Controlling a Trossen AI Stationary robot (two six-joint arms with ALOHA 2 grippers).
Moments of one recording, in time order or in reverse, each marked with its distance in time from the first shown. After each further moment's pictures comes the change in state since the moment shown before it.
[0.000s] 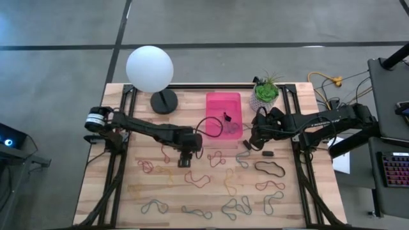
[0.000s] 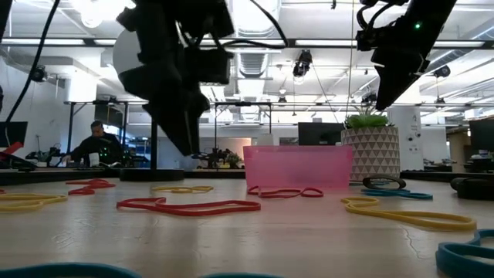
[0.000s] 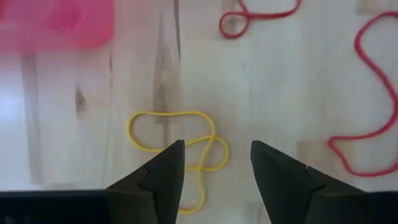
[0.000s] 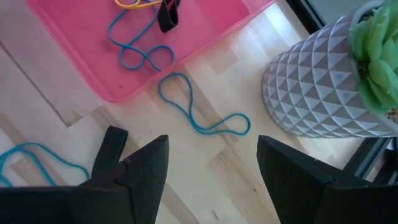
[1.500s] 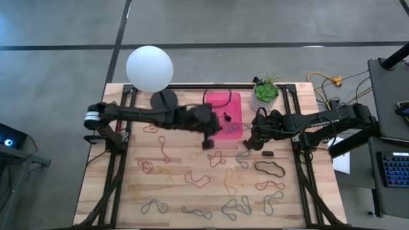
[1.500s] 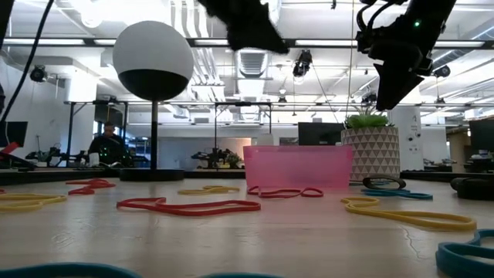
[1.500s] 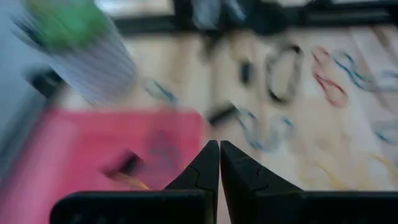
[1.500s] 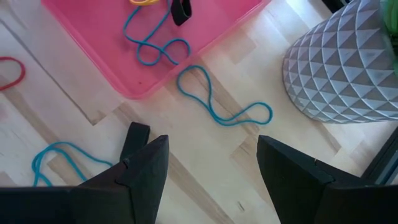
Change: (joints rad) left arm 0.118 -0.030 0.325 0.272 -0.051 0.107; right arm 0.002 0.000 0.000 0.015 -0.067 0.084
